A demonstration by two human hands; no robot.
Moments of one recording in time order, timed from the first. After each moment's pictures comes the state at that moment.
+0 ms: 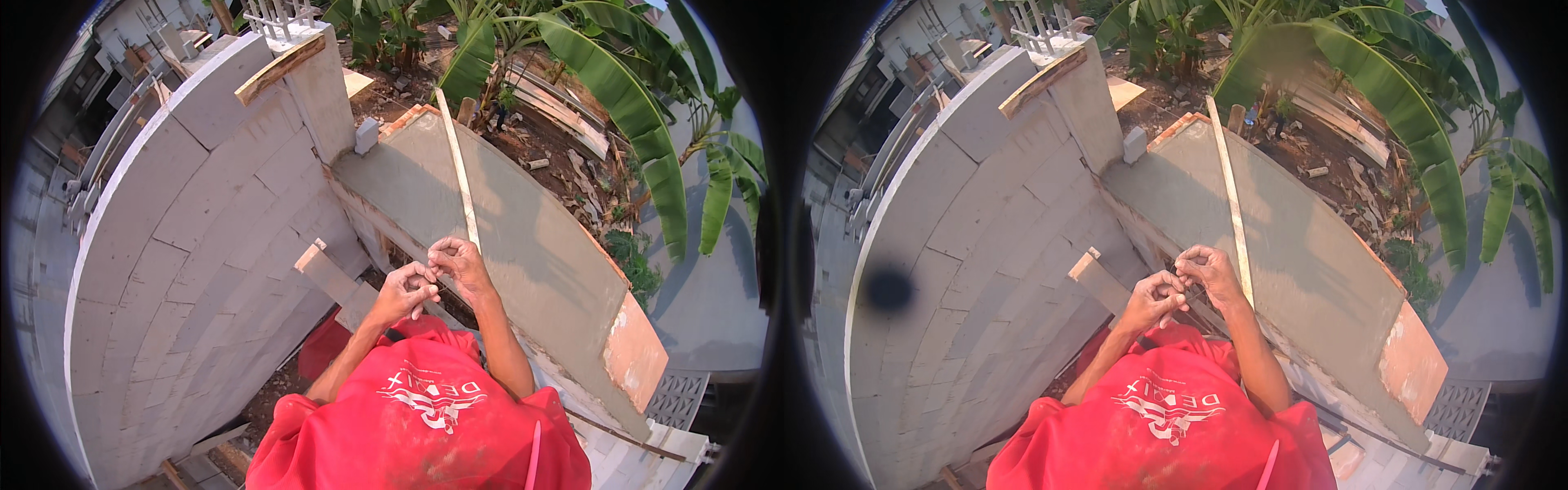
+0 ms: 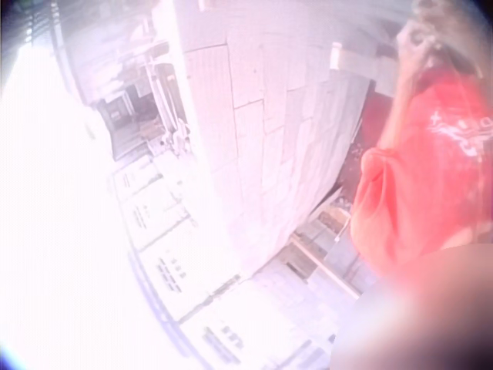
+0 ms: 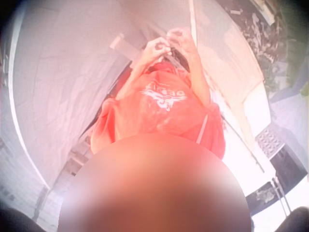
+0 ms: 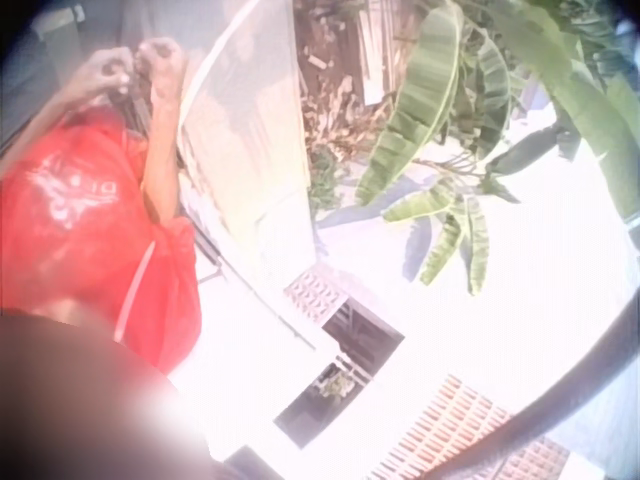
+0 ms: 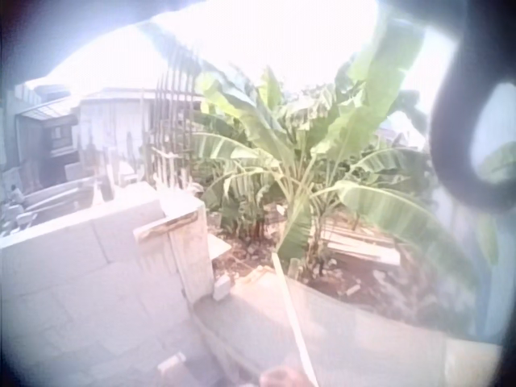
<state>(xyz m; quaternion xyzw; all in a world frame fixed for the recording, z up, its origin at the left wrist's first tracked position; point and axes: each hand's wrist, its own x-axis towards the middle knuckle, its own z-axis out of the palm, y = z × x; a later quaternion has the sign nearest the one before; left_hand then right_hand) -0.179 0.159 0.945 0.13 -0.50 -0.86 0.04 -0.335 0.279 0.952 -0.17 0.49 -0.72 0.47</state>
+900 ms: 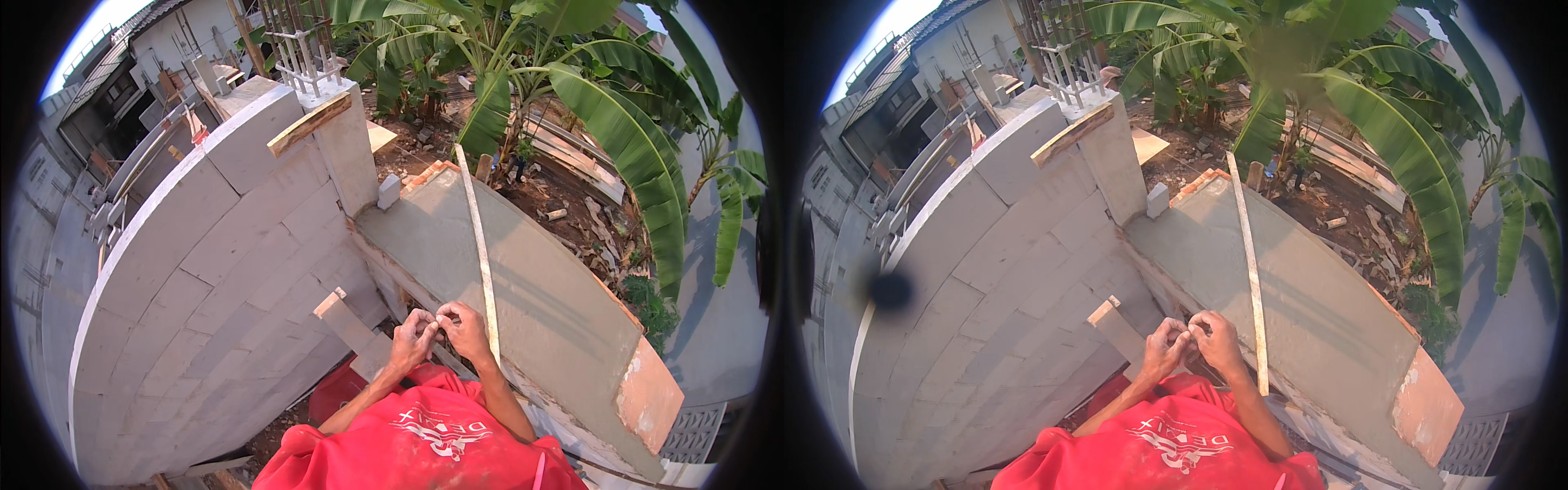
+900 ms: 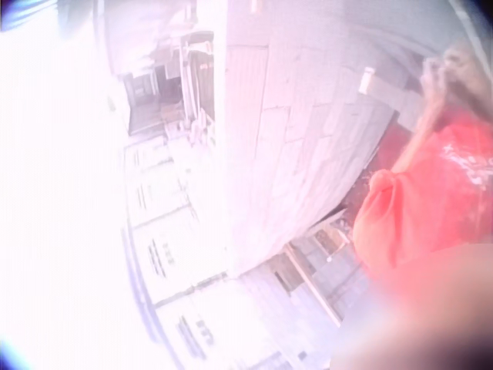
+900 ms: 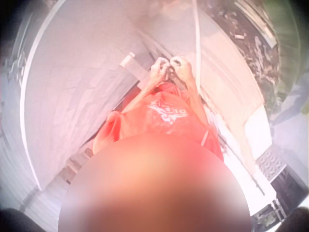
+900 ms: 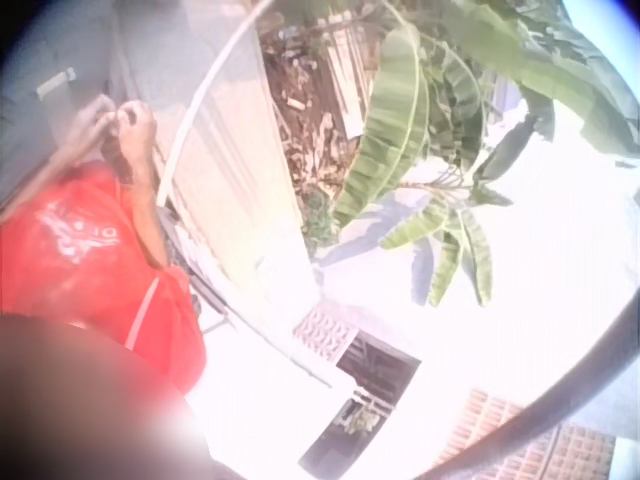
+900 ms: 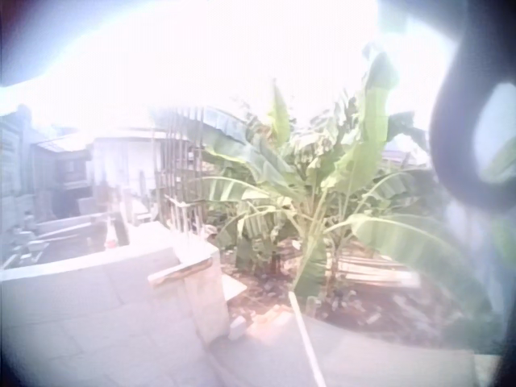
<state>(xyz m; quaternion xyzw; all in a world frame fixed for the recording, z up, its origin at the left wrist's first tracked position) -0.188 0.167 0.936 0.23 -0.67 -0.67 0.21 -0.309 0.277 0.960 -0.36 0.74 -0.53 0.20</state>
